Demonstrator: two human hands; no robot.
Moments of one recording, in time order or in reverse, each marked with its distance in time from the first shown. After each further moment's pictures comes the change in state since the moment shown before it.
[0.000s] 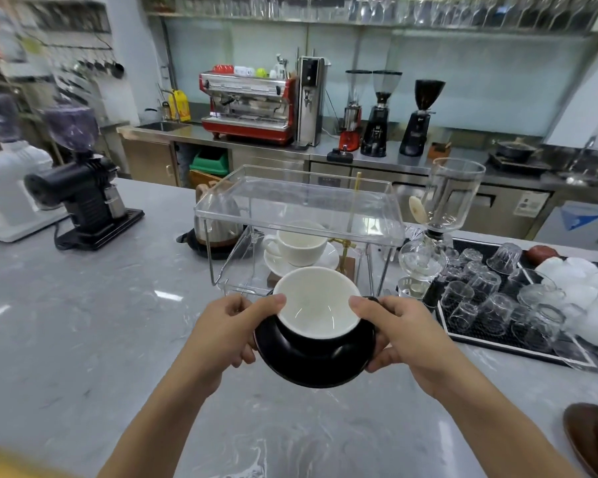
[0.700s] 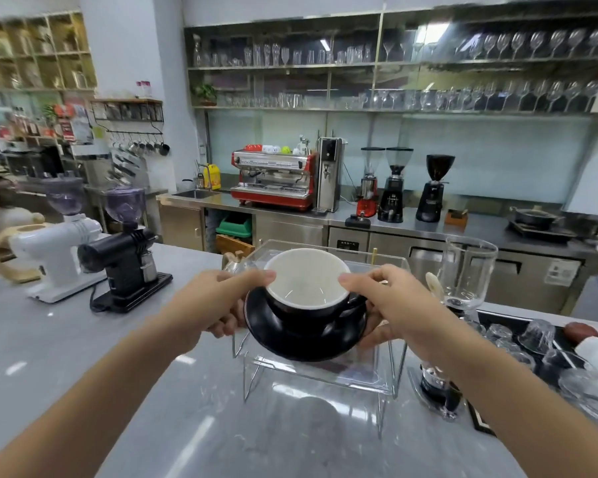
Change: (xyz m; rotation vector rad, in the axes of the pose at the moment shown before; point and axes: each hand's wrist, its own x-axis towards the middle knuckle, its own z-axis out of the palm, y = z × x) left_hand 0.026 0.115 -0.064 0.174 -0.026 0.121; right_hand 0.034 -0.117 0.011 -0.095 -0.076 -0.186
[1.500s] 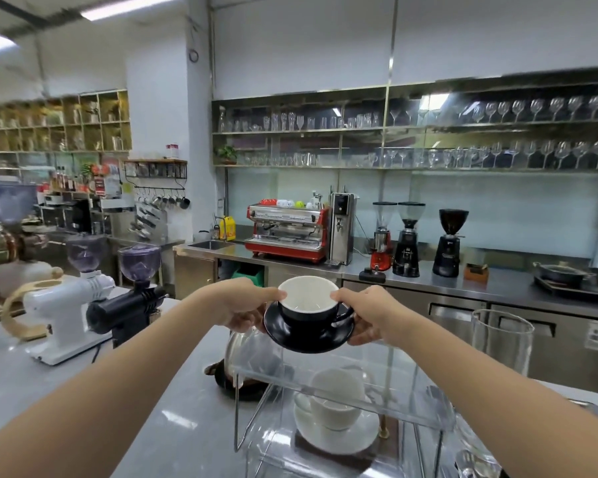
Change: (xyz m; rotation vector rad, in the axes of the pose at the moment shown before) left_hand 0.140 0.052 -0.034 0.277 -0.074 -0.177; right_hand 0.163 -0.028 0.000 -0.107 0.047 0.101
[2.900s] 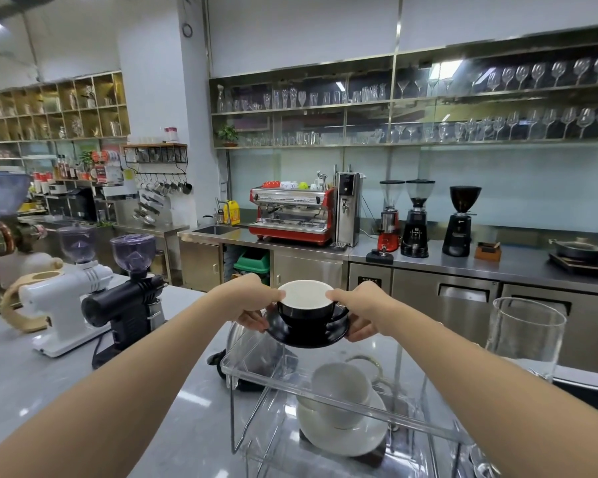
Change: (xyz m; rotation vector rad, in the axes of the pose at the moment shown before) left_hand 0.064 -0.001 0.018 0.154 0.111 -0.062; right_hand 0.062 0.019 0.010 -0.177 -0.018 0.067
